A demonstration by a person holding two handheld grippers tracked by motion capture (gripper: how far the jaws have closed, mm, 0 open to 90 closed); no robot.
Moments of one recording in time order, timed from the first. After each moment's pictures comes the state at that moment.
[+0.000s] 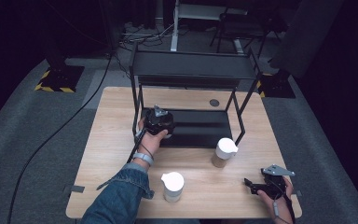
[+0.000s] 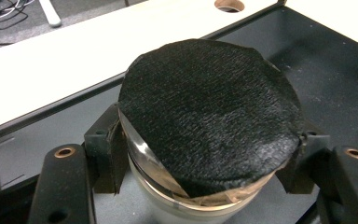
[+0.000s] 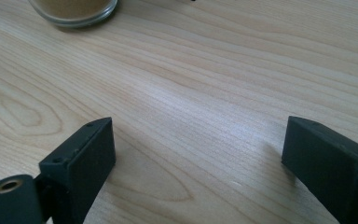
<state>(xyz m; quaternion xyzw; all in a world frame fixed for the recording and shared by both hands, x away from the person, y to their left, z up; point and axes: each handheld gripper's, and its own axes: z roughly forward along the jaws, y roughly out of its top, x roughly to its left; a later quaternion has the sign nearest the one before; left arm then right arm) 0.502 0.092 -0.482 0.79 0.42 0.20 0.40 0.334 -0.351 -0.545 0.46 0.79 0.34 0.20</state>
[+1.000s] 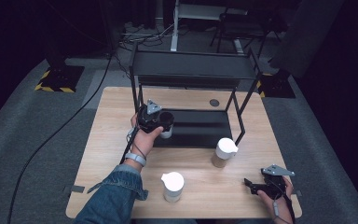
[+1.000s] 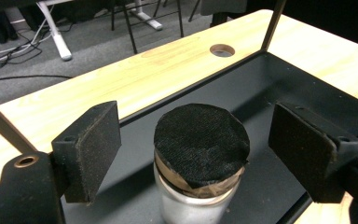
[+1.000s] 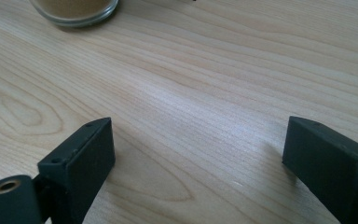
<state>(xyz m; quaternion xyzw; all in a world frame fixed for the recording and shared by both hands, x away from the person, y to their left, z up) 0.480 0.113 -0.439 0.77 0.40 0.23 0.45 0.334 -0.351 -0.545 0.46 0.79 0.34 0.20</state>
